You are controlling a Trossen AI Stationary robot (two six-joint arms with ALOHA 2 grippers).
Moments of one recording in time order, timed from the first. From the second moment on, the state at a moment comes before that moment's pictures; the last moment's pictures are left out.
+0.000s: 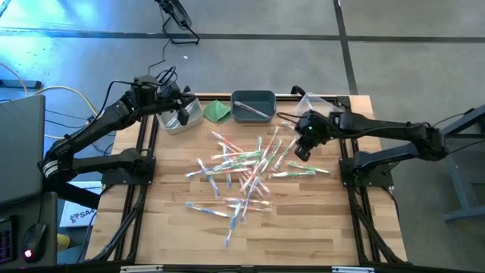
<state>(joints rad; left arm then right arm) 0.71 0.85 0.90 -0.36 0.12 0.05 -0.27 1.14 0.91 -0.81 -0.01 0.31</state>
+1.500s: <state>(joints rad) 0.71 0.85 0.90 -0.37 0.12 0.05 -0.17 1.59 0.91 -0.75 -0.03 0.27</state>
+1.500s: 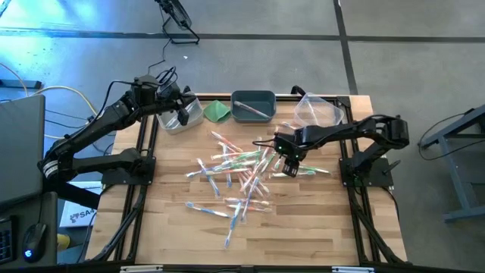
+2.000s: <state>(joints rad) 0.71 0.85 0.90 -0.37 0.12 0.05 -0.17 1.59 0.81 -0.68 -0.04 0.30</state>
